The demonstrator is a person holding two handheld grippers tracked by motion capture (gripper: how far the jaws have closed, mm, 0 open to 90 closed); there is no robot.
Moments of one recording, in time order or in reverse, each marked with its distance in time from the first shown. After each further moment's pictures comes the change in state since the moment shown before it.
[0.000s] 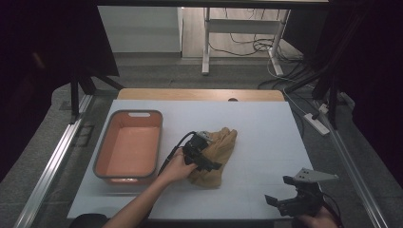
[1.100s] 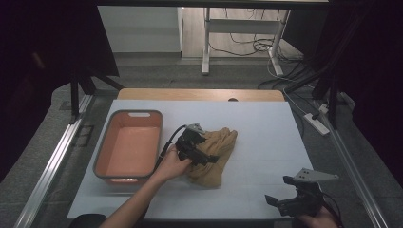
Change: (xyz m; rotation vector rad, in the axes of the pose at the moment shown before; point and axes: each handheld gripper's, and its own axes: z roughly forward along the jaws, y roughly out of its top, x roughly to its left) left arm -0.003 0.004 -0.038 -0.125 -0.020 -0.016; right arm 0.000 0.000 0.000 0.000 0.000 -0.002
